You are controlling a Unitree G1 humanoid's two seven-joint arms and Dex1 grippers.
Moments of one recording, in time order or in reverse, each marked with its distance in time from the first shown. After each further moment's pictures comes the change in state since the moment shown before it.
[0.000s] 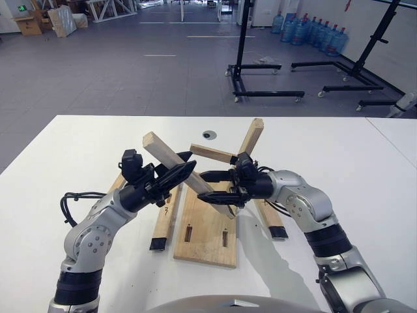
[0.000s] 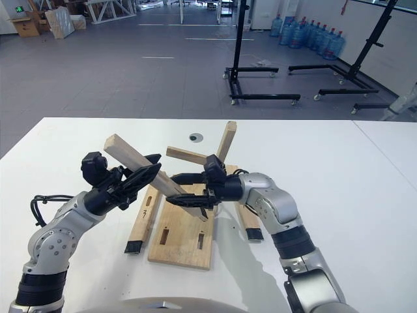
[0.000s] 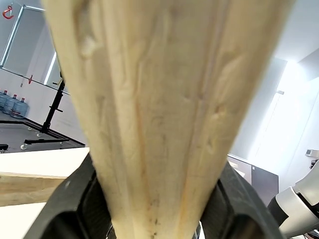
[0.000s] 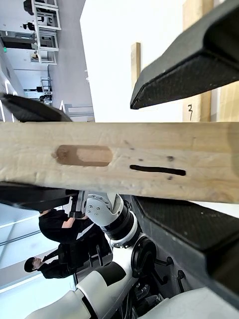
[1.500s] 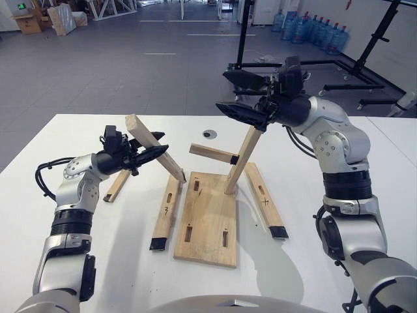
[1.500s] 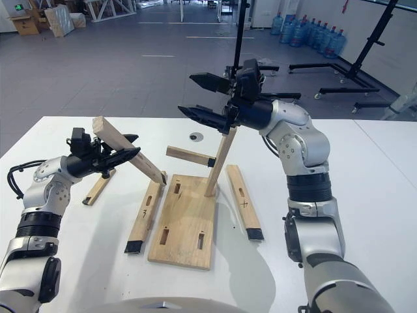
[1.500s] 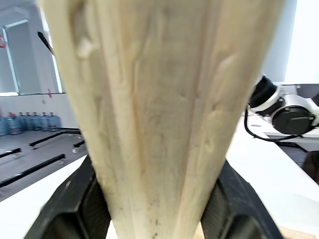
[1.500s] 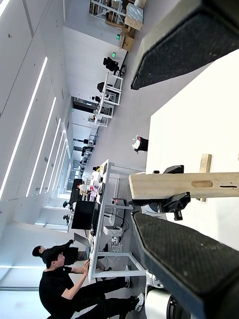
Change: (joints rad) left arm -0.425 0.155 0.061 0.748 0.392 -0.414 -0.545; right arm -0.427 -0.049 -0.249 0.143 0.048 -0.055 -0.124
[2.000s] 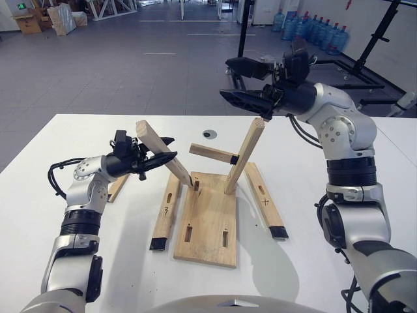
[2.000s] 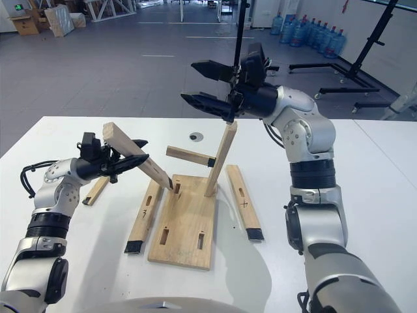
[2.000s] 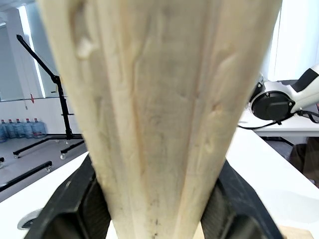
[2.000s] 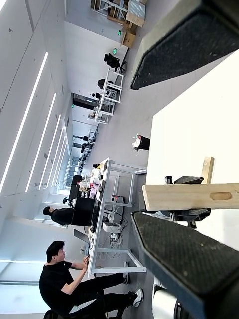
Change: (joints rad) left arm 0.000 -0.051 -0.031 -0.006 0.044 -0.048 -0.027; right arm -0.097 -0.022 -0.017 0.093 -0.003 0.014 0.051
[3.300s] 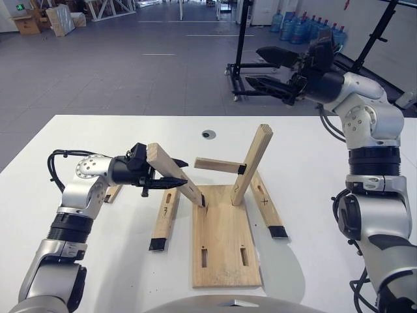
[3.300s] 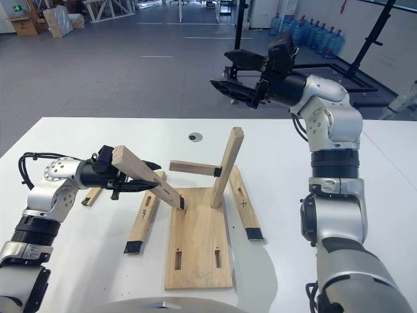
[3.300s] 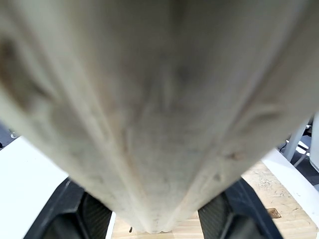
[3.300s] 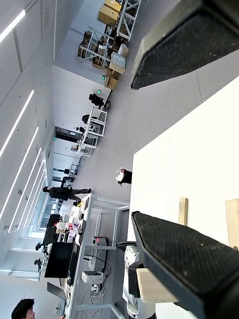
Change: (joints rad) left arm 0.058 0.161 -0.200 -0.225 0.029 0.106 -0.034; right arm -0.059 -0.113 -0.059 0.151 -0.123 -0.068 0.021
